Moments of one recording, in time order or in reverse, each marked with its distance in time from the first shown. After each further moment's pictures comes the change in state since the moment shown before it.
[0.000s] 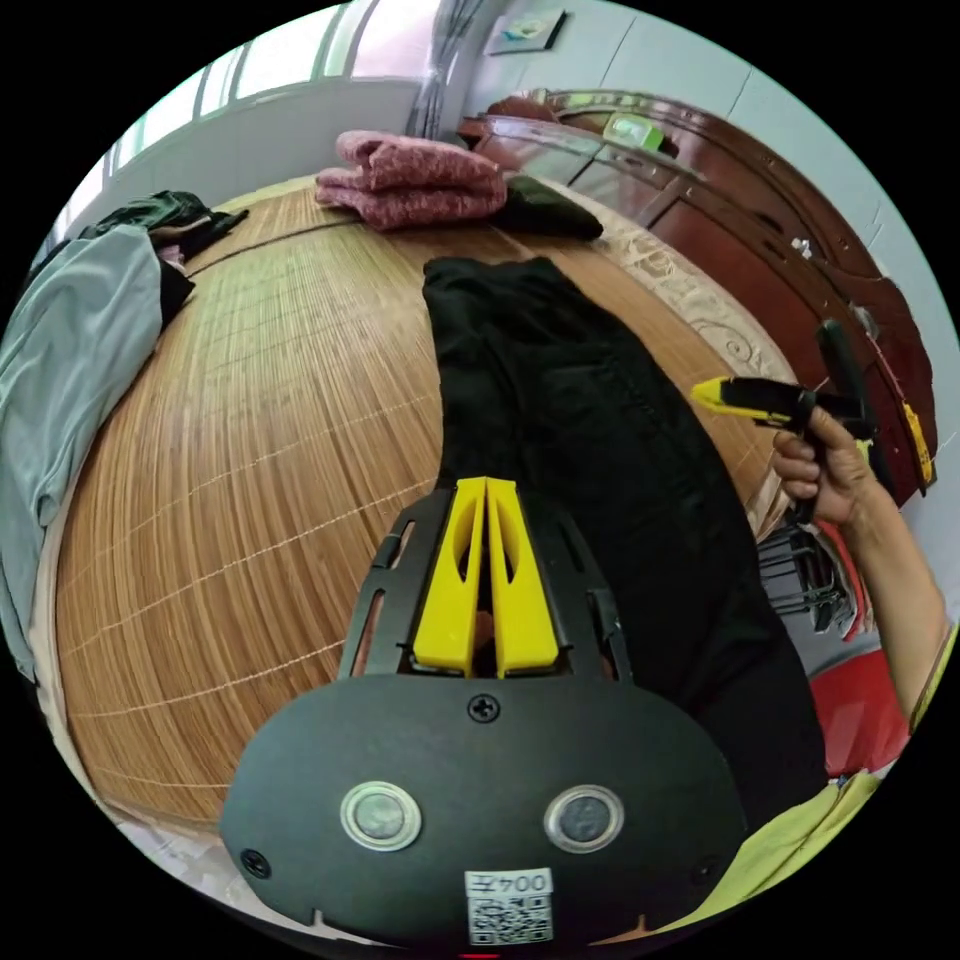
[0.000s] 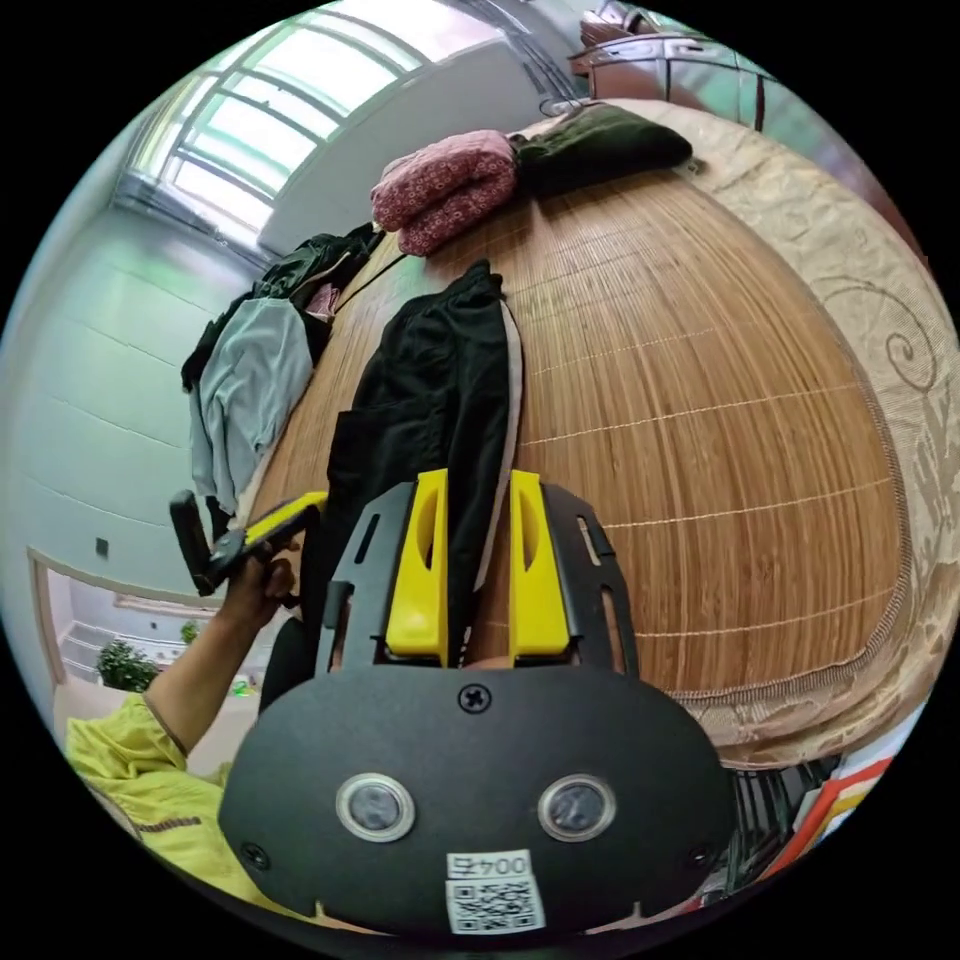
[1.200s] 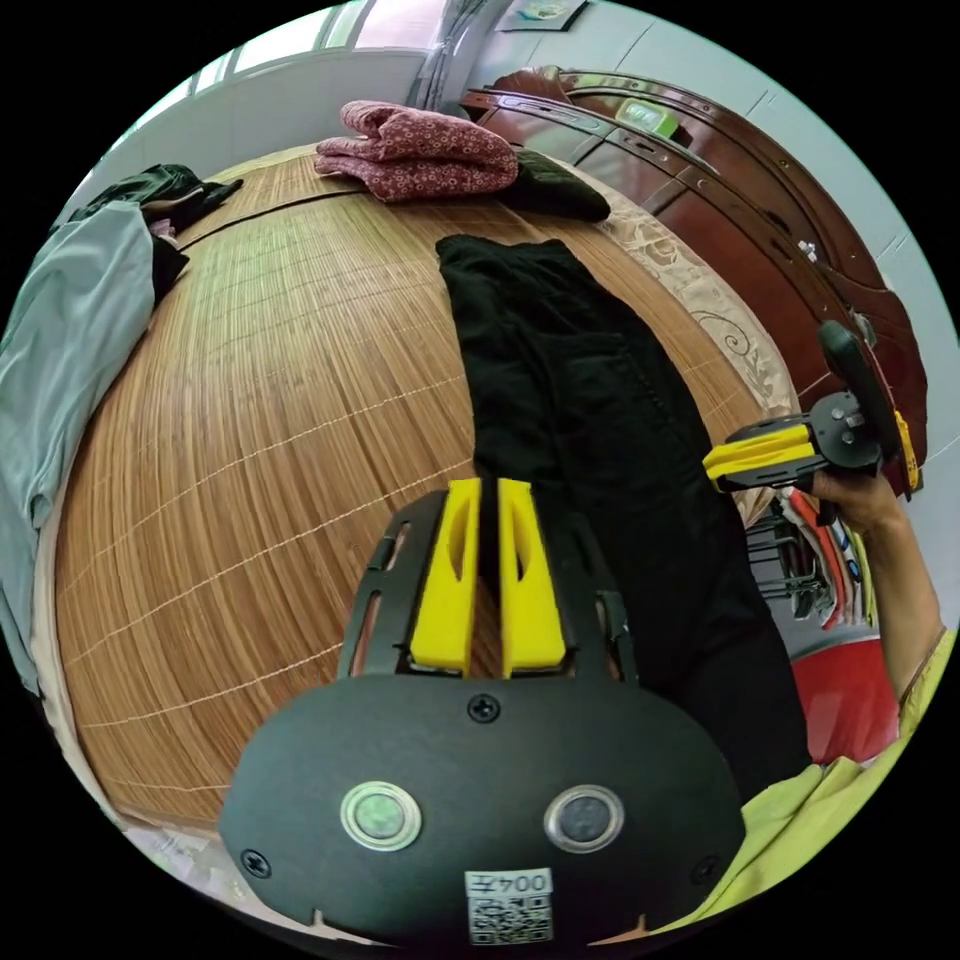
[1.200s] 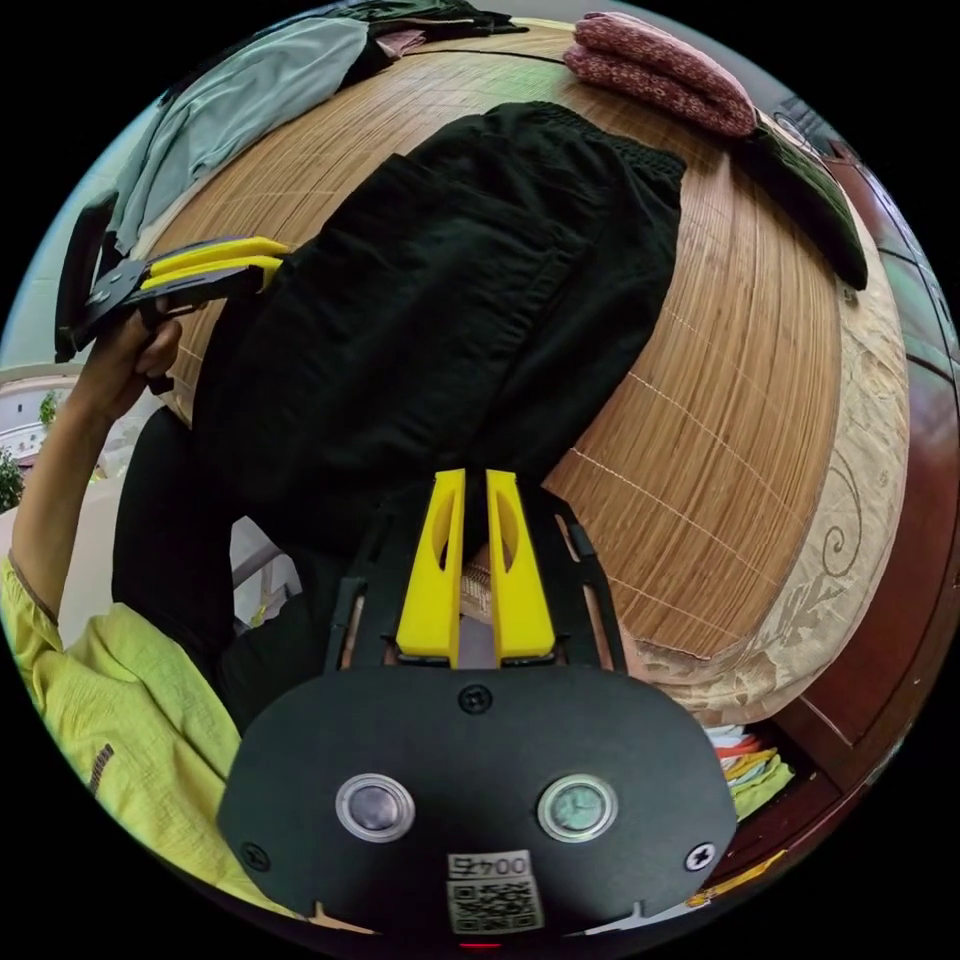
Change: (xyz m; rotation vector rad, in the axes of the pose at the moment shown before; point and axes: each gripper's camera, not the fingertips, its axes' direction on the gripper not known) left arm -0.018 -0.082 -0.010 -0.073 0.042 -0.003; right arm -0.068 -0.059 0.296 -0.536 0.515 -0.446
